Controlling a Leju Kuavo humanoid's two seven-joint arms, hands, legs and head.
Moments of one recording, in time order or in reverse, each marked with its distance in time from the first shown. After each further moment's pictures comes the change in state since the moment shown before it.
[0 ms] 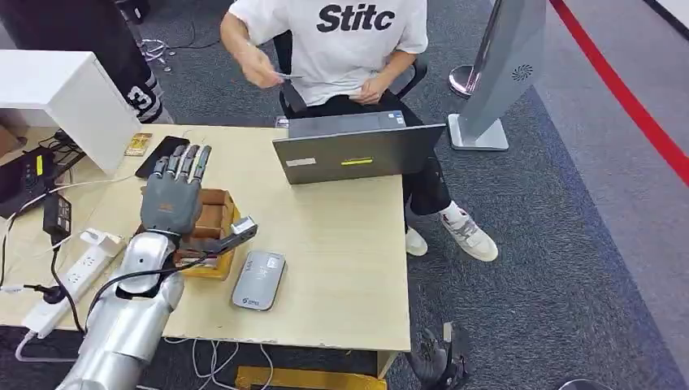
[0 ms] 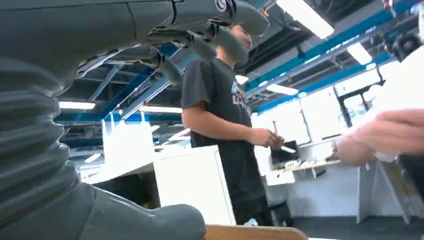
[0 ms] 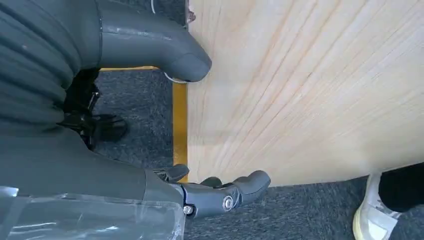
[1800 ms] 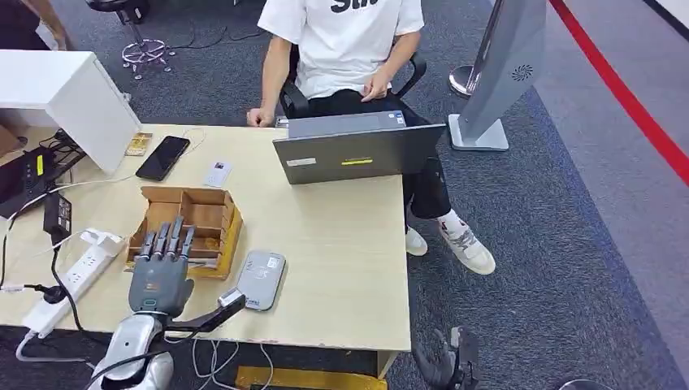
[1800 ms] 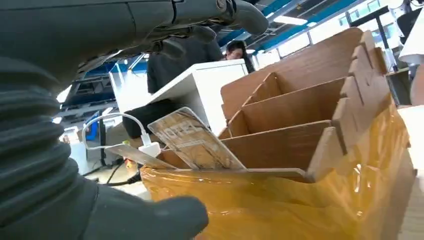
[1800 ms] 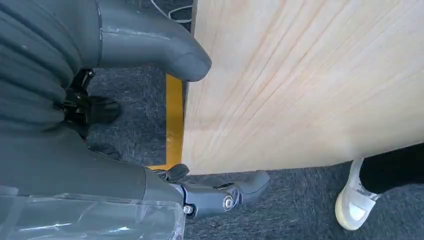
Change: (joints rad) left arm 0.365 -0.028 0.171 -0.197 0.044 -0.076 -0.048; right arm 0.028 -0.008 -0.053 -0.034 0.081 0.000 -0.046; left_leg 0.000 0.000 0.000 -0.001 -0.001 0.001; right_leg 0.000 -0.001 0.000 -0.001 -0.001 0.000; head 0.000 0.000
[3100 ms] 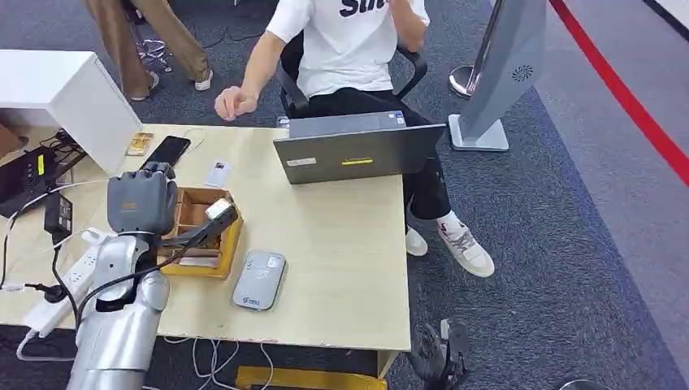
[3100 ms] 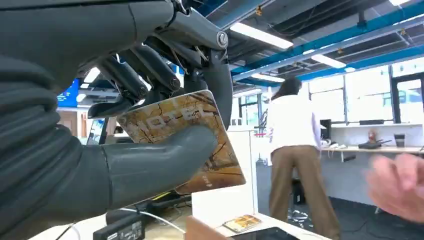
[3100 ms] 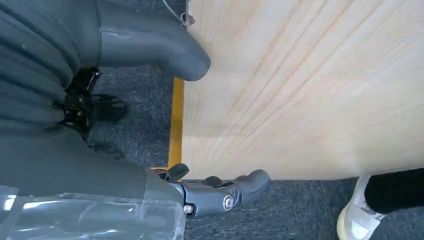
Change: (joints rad) left arm -0.335 -0.047 0.012 0.029 0.077 -0.068 0.051; right arm -0.029 0.005 0.034 0.011 0.041 -0.006 0.042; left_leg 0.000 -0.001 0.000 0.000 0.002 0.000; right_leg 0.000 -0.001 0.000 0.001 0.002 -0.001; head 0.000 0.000
